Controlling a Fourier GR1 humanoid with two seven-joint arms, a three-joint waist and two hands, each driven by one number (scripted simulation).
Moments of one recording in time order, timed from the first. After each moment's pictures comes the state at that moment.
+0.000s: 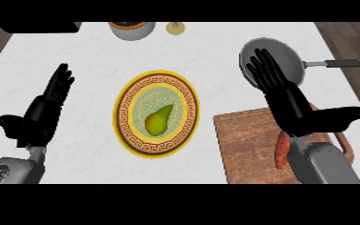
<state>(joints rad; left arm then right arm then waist) -0.13 0.50 -0.18 -1.44 0.30 0.21 -0.12 -0.25 -0.29 0.23 -1.55 -0.44 -0.01 -0.08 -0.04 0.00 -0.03</state>
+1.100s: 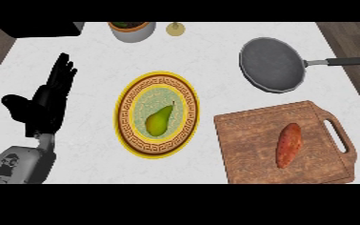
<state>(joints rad) -0.20 0.43 -0.14 -1.44 0.28 0.29 0.00 0.39 -0.84 -0.23 -1.48 -0.22 0.14 -0.58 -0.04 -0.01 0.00</state>
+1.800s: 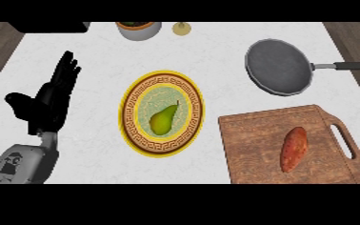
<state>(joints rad) -0.21 0.40 -0.12 -1.46 0.25 0.26 0.02 0.37 -1.03 -0.38 -1.83 -0.21 0.24 -0.10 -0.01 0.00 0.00</state>
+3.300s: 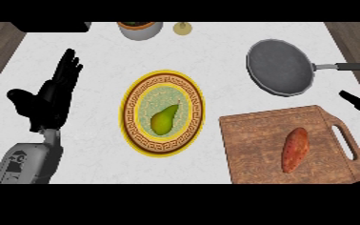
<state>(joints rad) -0.23 0.30 -0.02 -1.46 0.14 0.17 0.06 0.13 -0.70 -0.15 -1.90 0.13 0.44 0.28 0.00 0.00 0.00</state>
